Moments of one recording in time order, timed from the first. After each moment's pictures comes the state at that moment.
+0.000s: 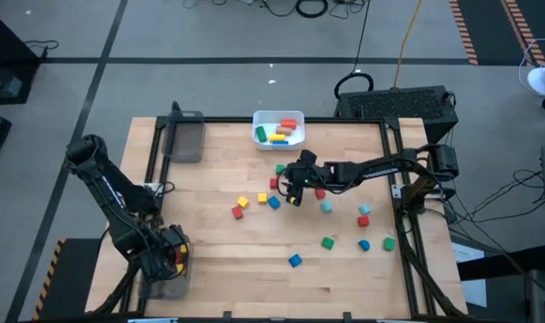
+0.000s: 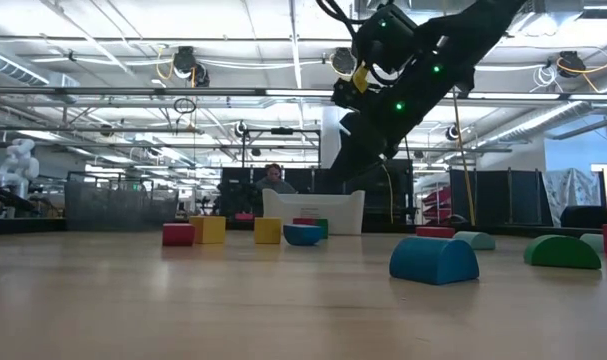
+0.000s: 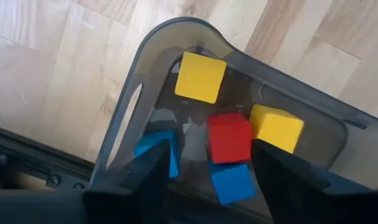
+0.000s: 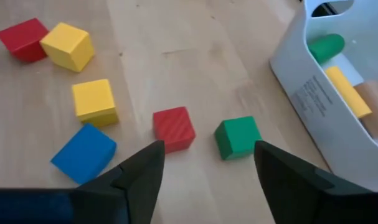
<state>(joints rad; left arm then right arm) -0.98 1.28 0.86 -1.07 -0.05 -1.41 -0.09 1.68 0.92 0.02 0.29 0.09</state>
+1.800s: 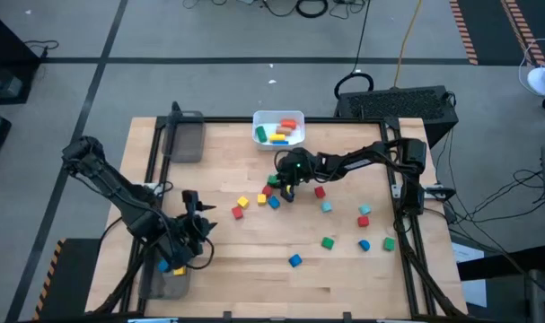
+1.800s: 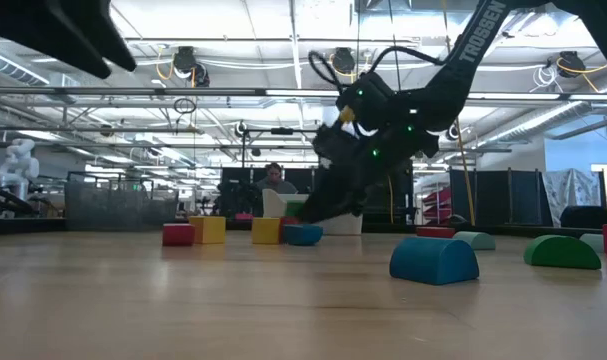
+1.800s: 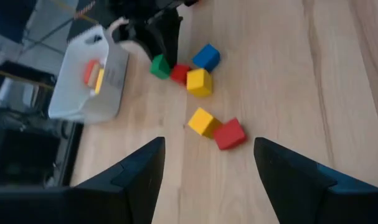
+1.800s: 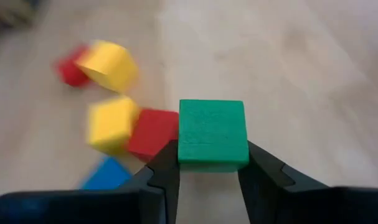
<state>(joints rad) -0.74 1.27 0.94 -0.91 -0.81 -0.44 -0.26 1.94 0.92 0.39 -0.26 0.17</state>
